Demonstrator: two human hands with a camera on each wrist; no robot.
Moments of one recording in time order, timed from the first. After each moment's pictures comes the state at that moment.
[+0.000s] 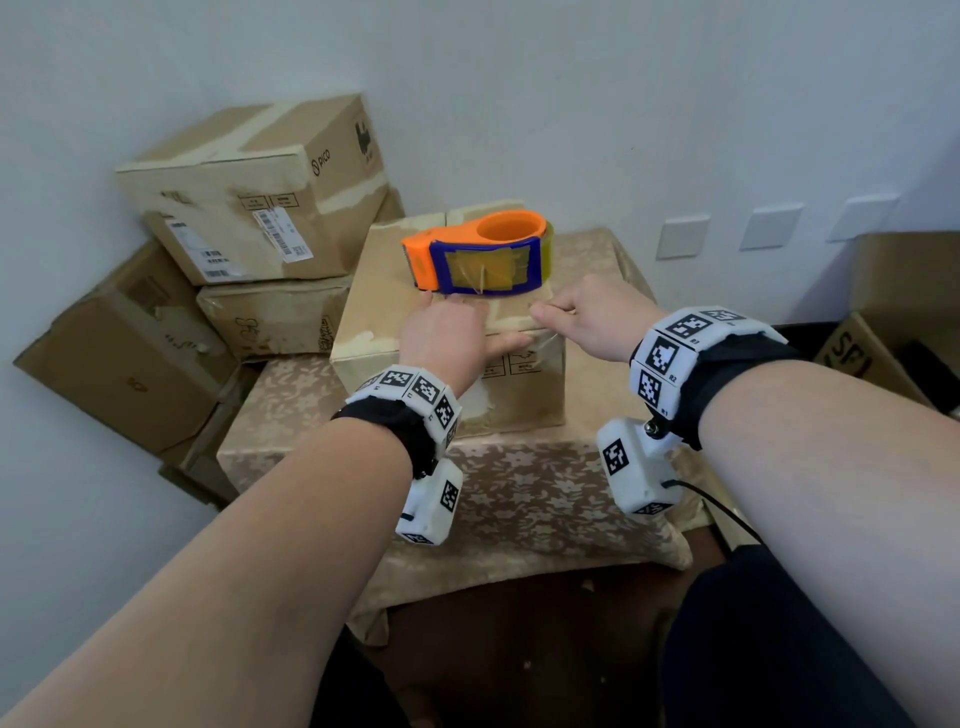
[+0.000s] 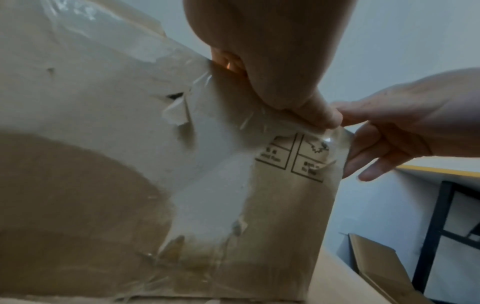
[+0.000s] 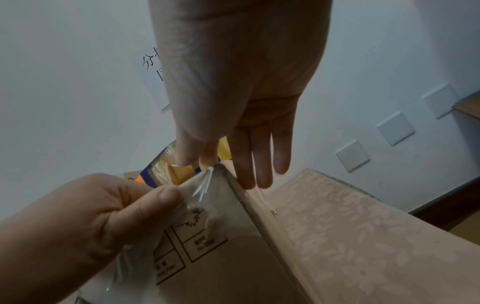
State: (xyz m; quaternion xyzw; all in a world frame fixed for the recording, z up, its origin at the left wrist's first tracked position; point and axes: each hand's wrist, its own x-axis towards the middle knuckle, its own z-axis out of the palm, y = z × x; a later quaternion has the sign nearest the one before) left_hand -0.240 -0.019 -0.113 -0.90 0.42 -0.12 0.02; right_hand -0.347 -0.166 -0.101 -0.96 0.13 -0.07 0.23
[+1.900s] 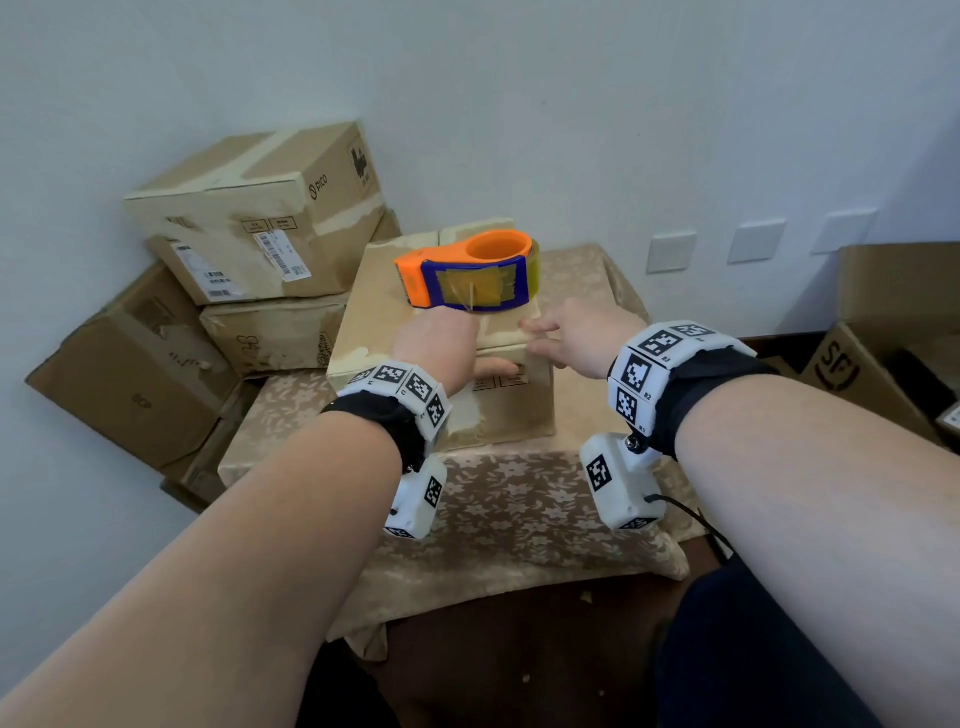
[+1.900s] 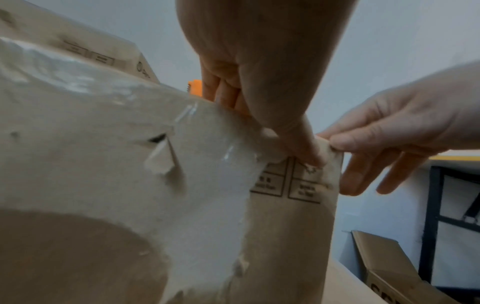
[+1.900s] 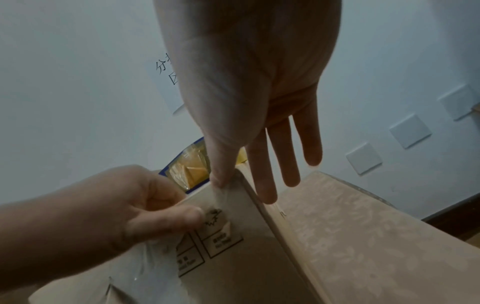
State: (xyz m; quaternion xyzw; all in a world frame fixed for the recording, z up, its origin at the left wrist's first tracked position) left_hand -0.236 -0.025 -0.103 -0.89 0.44 -0.07 0.04; right_hand -0.363 -0.156 -0.084 -0.96 0.17 0.00 0.22
